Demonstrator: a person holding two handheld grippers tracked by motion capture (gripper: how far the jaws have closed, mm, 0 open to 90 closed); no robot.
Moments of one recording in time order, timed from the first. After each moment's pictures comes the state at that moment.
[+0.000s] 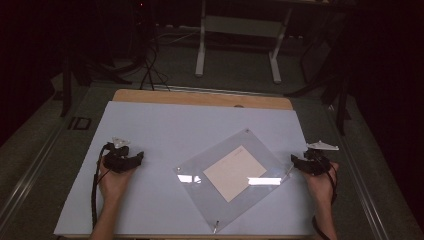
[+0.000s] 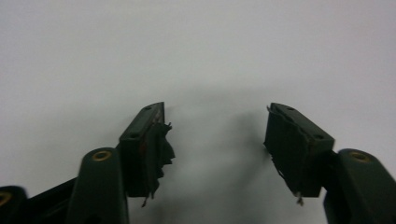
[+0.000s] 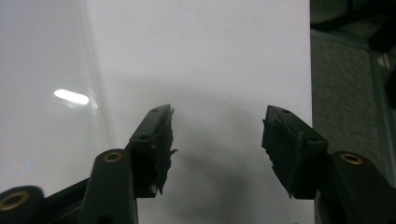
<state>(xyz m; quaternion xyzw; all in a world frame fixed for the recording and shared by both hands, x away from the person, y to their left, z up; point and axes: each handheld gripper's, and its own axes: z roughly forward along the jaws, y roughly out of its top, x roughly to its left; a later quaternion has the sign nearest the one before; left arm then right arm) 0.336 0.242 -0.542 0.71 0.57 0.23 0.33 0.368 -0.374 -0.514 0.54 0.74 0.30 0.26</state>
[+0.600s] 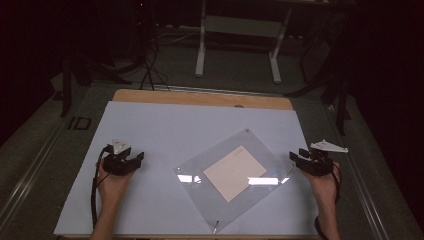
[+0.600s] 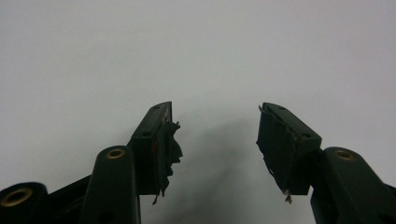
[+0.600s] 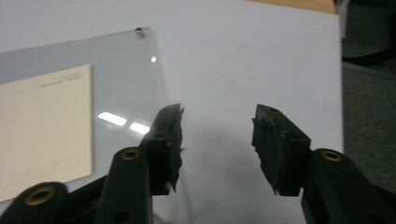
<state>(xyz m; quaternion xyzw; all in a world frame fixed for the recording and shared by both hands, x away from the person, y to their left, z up) 0.319 0.238 -0.533 0.72 0.54 0.26 0.35 0.348 -0.367 -0.487 0.50 0.75 0.38 0.23</state>
